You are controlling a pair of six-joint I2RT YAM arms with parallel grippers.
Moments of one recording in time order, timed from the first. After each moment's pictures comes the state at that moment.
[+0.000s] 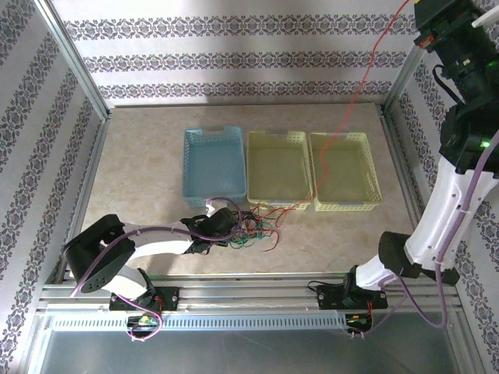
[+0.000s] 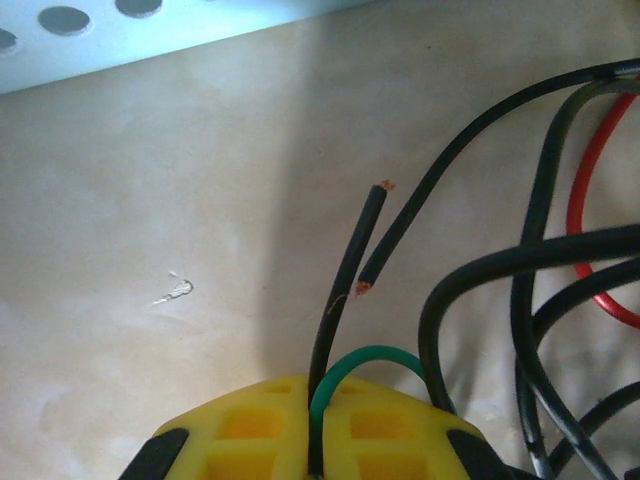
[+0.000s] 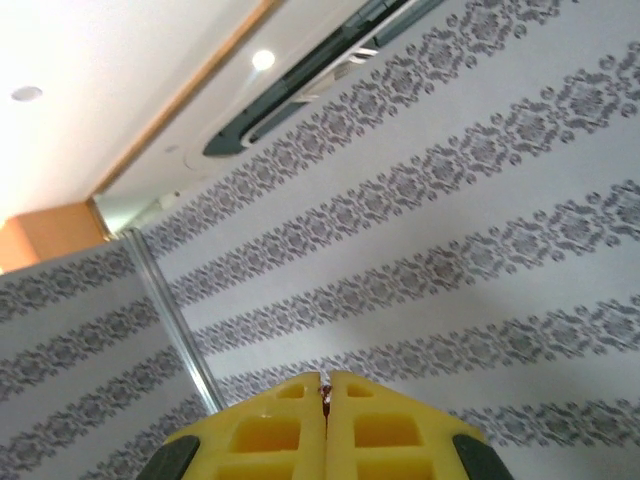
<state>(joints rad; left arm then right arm) -0.89 1.52 0.60 -0.24 -0.34 -0.69 -0.21 1.57 2.59 -0.54 -0.61 0.76</state>
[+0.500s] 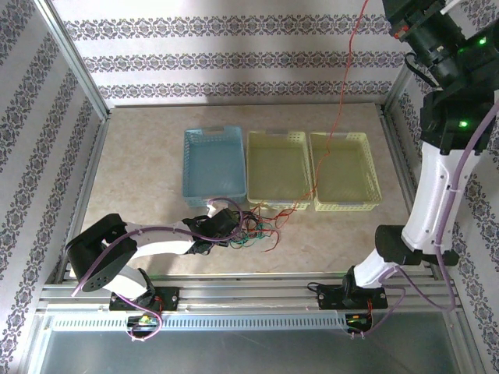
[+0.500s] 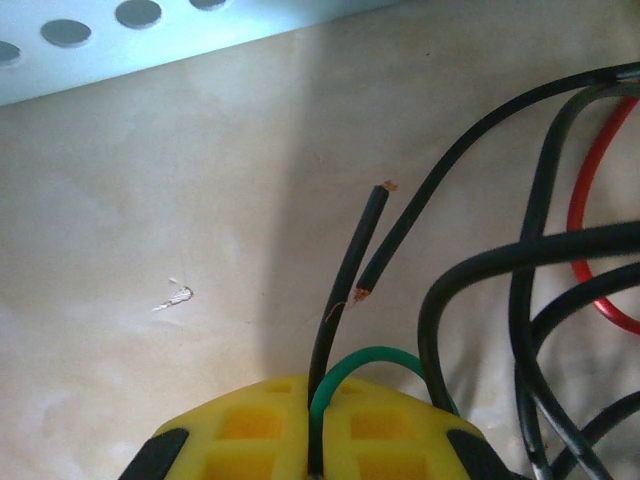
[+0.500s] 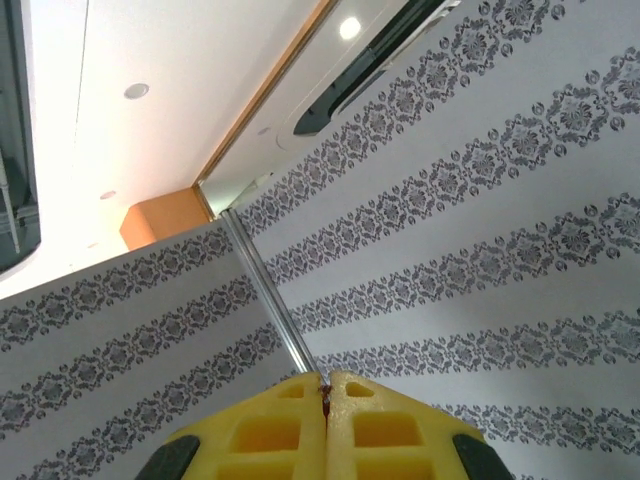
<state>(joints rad) -0.90 1.53 0.60 -0.23 -0.37 -0.69 -0.05 1.66 2.62 -0.41 -0.65 0.86</state>
